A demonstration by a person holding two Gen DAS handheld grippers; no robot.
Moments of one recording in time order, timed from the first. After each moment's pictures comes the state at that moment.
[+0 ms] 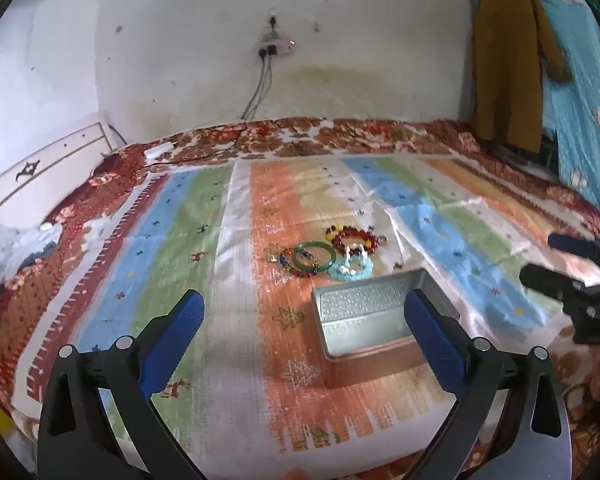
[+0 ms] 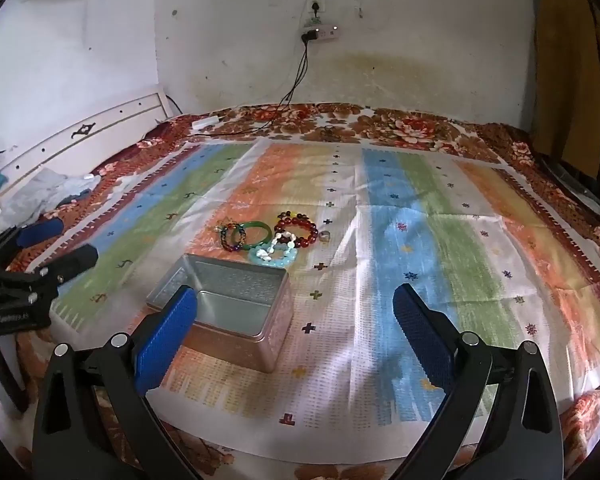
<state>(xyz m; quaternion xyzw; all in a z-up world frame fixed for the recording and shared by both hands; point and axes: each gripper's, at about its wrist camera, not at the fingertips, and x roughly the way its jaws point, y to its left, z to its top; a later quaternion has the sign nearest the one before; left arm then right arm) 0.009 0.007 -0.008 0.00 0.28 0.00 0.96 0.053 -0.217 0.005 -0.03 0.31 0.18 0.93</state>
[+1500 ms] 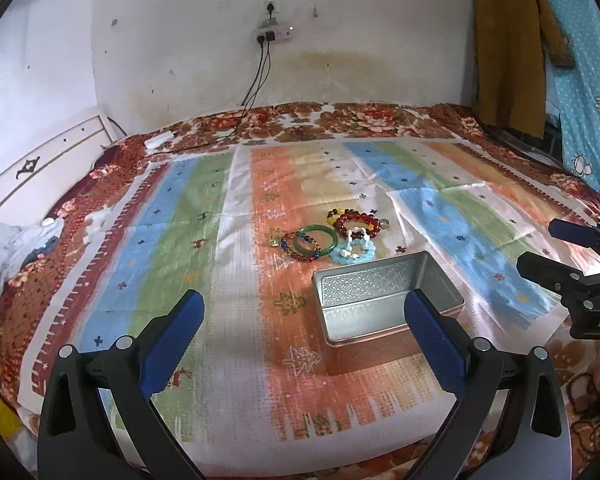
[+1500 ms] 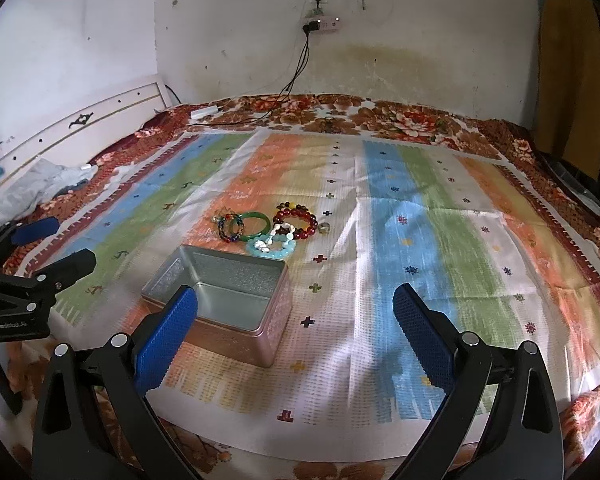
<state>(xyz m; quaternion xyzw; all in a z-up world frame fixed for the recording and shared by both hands) 0.011 0.002 -0.015 0.02 0.31 0.01 0.95 0.061 -0.214 -0.001 -0.05 0.32 0.17 0.93</state>
